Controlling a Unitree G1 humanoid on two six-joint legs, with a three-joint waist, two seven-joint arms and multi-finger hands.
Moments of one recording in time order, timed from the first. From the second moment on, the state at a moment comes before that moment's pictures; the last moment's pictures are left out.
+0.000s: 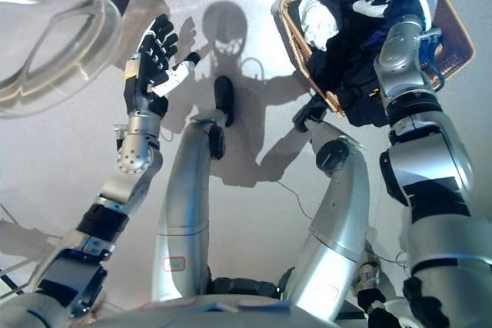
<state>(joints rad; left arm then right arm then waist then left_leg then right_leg) -0.39 0.45 -0.28 0.20 -0.36 -0.32 0.38 -1.25 -0.60 0.45 1.22 0.11 -0.11 -0.36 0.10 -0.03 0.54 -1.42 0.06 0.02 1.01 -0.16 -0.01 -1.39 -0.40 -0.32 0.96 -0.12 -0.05</state>
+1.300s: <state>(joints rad) -0.31 0.50 -0.30 0.09 -0.39 -0.33 0.43 -1.25 -0.59 0.33 1.36 -0.02 -0.04 -0.47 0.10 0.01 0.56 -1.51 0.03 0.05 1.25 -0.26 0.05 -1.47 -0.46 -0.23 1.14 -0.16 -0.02</state>
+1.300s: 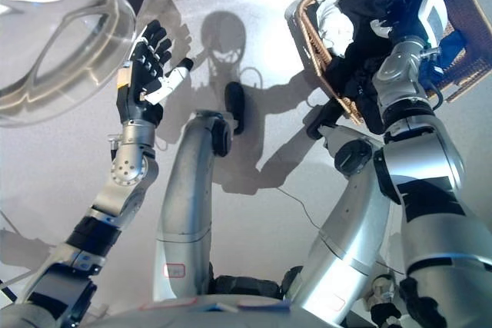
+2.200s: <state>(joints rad) -0.24 0.45 -0.16 0.11 -0.40 -0.28 0.43 -0.48 -0.47 0.02 0.20 0.56 -0.24 -0.38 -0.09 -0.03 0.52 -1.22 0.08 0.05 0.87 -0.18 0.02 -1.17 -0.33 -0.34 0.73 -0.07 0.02</state>
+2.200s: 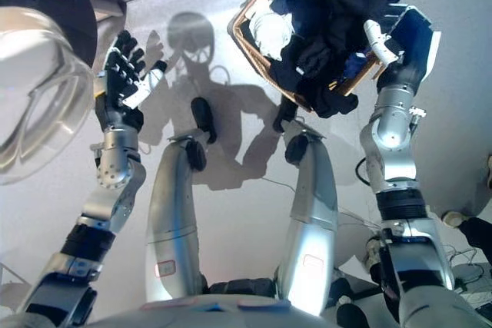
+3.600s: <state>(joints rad) -0.35 0.49 -0.36 0.22 -0.60 -0.30 0.19 -1.60 -0.48 0.17 1.15 1.10 -0.27 -0.26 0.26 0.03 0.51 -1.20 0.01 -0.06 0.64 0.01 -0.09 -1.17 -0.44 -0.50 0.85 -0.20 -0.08</state>
